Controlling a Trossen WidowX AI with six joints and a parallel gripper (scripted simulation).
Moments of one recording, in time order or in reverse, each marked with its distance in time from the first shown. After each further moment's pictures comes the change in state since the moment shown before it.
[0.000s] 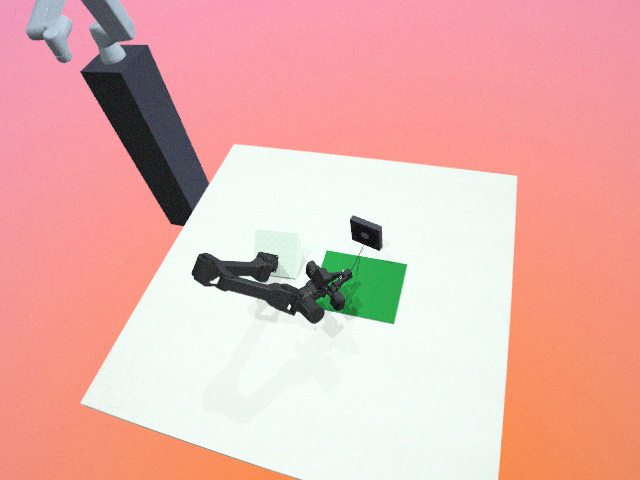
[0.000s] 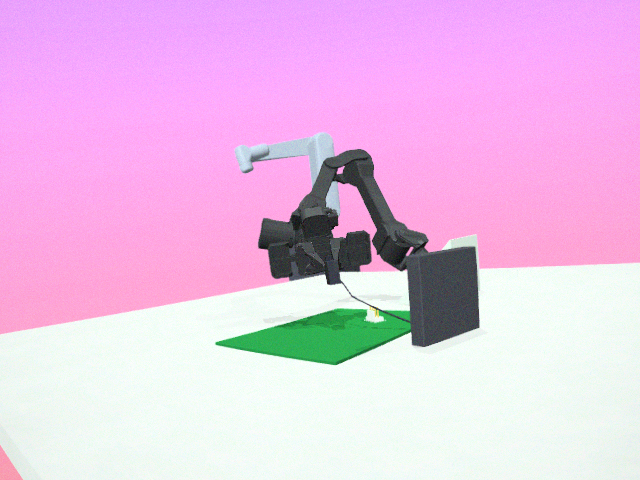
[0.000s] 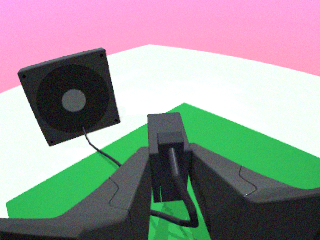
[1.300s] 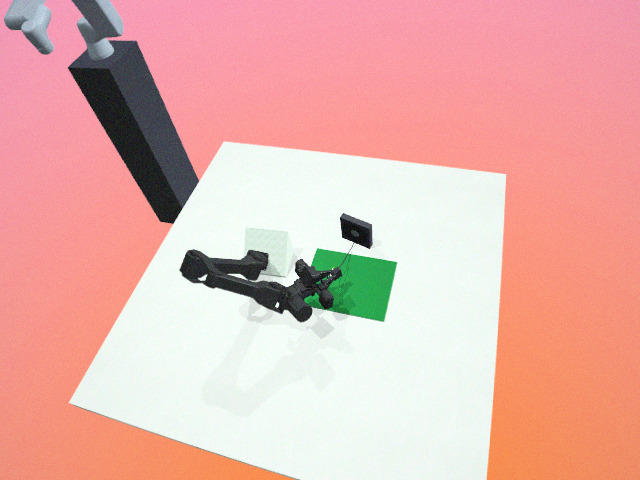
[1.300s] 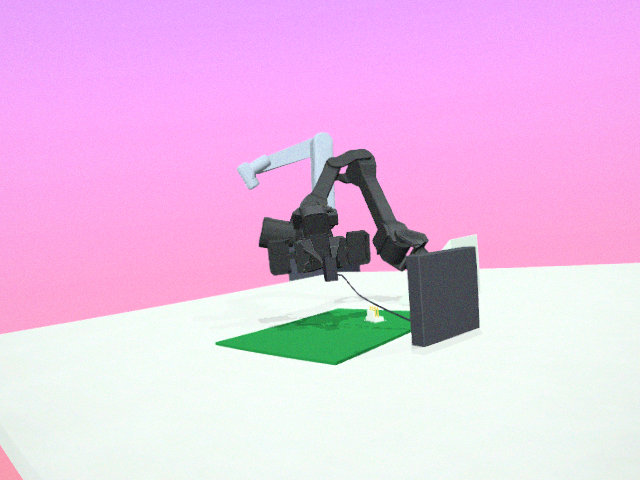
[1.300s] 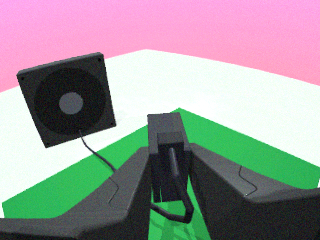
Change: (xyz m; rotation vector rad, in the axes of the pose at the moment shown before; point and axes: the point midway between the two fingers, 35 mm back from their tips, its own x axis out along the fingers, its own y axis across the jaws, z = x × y) arm -0.005 -0.001 0.003 -0.027 -0.020 -0.020
